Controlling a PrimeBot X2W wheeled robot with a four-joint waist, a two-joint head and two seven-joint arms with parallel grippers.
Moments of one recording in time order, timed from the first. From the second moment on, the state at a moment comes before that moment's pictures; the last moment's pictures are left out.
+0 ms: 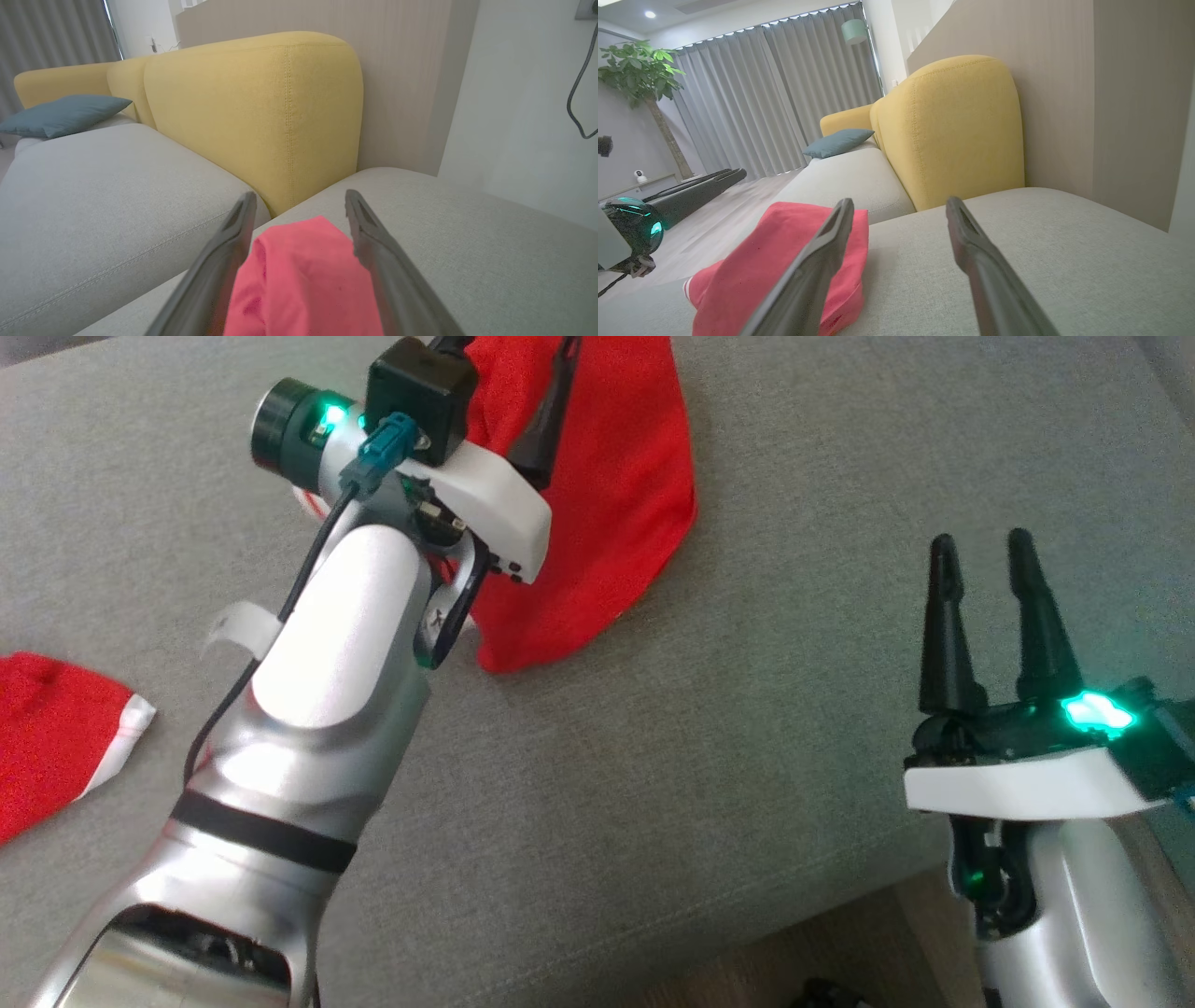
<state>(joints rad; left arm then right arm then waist) -0.88 0.04 -0.53 0.58 -0.20 0.00 -0.15 -0.18 -0.04 0.10 0.01 0.33 0.12 -0.26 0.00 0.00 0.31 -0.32</state>
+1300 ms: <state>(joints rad) -0.17 0.15 -0.33 0.17 -0.21 0.15 -0.26 -0.07 -0.04 0.04 0.09 0.17 0.12 -0.26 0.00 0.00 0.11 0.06</state>
